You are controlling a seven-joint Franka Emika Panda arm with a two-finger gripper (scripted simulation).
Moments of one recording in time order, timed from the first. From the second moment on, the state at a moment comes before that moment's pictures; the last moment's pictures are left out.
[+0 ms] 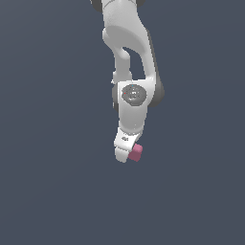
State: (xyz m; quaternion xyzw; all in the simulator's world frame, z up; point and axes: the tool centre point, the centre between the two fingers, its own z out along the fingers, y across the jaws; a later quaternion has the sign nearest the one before) arm 0.036 0.031 0.109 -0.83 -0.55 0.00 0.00
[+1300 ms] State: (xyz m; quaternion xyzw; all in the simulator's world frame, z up) arm 0.049 0.020 0.124 -0.83 -0.56 -0.02 -0.01
